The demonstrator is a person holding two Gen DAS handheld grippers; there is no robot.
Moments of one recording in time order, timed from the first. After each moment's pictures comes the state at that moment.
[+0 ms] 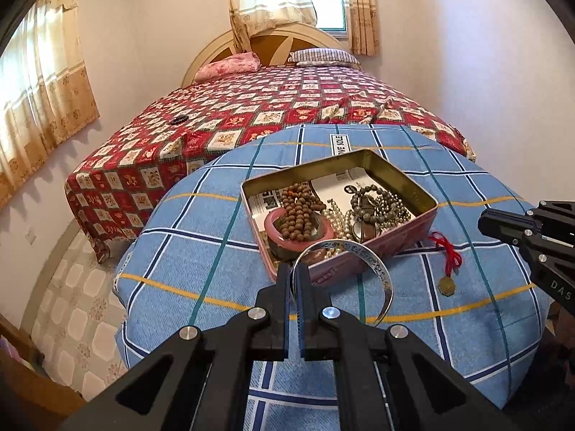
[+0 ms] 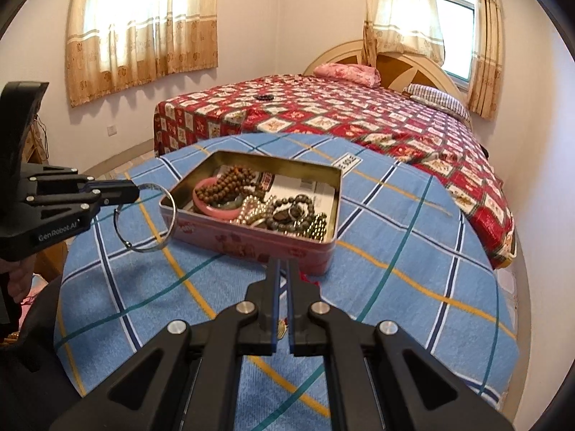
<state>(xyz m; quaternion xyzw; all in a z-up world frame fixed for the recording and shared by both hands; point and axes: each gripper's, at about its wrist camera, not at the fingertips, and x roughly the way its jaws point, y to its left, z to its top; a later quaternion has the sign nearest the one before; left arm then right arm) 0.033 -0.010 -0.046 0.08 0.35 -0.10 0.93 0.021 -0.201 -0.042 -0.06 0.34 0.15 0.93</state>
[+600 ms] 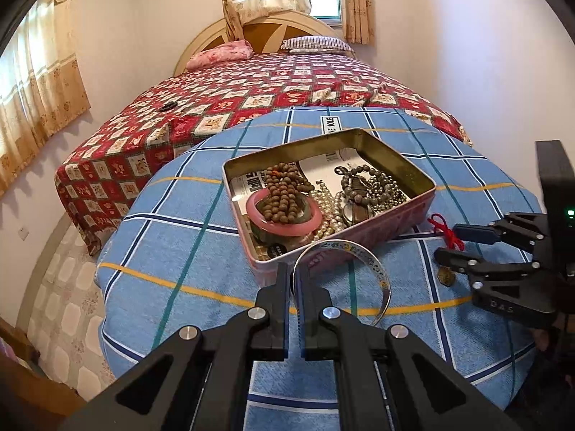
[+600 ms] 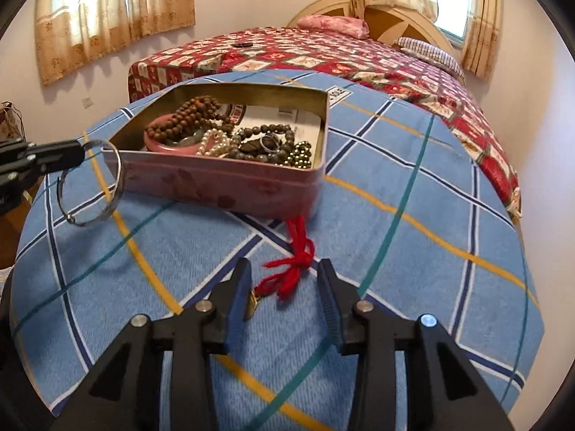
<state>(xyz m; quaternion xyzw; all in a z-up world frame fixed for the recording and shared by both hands) 0.040 -0.021 -0.068 0.08 0.38 -0.12 0.92 0.057 -0.206 -0.108 -0.06 0.44 0.12 0.89</state>
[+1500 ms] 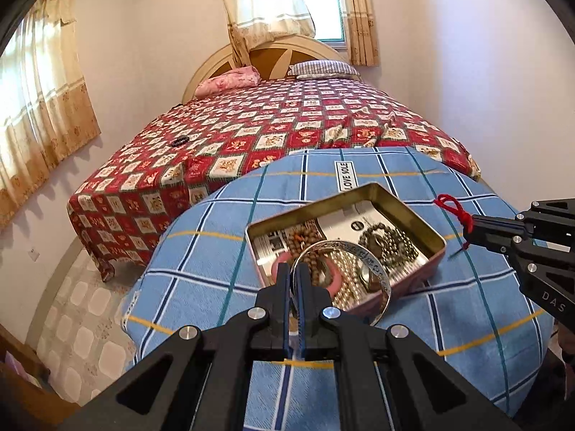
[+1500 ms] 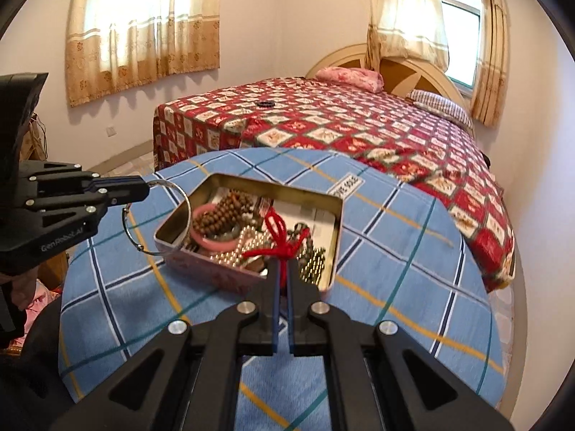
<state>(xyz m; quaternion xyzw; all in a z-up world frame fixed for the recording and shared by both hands) 0.069 -0.018 -0.020 0.10 0.33 -0.10 0.93 0.057 -0.188 -0.024 -0.07 0.34 0.15 0.93</state>
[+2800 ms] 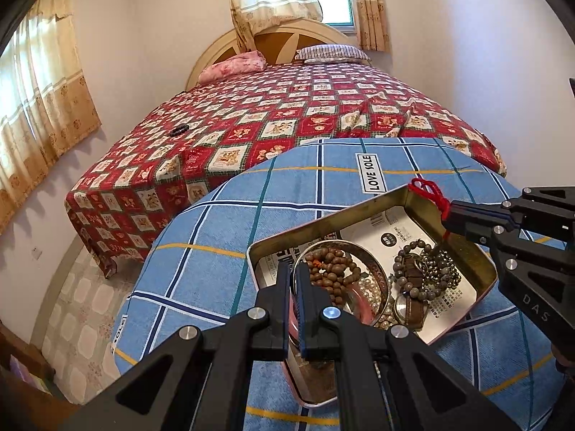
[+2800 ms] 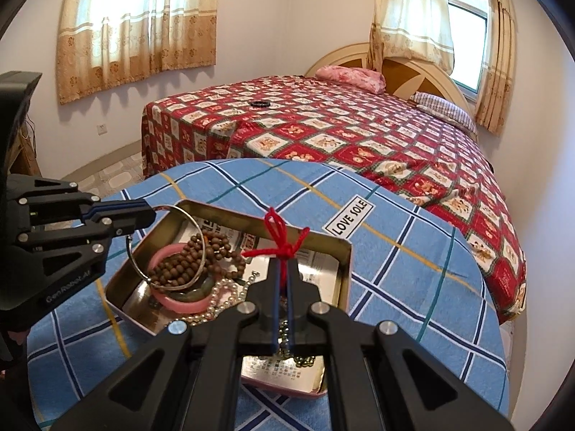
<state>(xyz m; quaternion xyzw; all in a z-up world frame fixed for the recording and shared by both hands) 0.138 -0.025 -0.045 0.11 0.35 -0.08 0.93 0.130 -0.170 -0.042 -0.08 0.34 0.14 0.92</state>
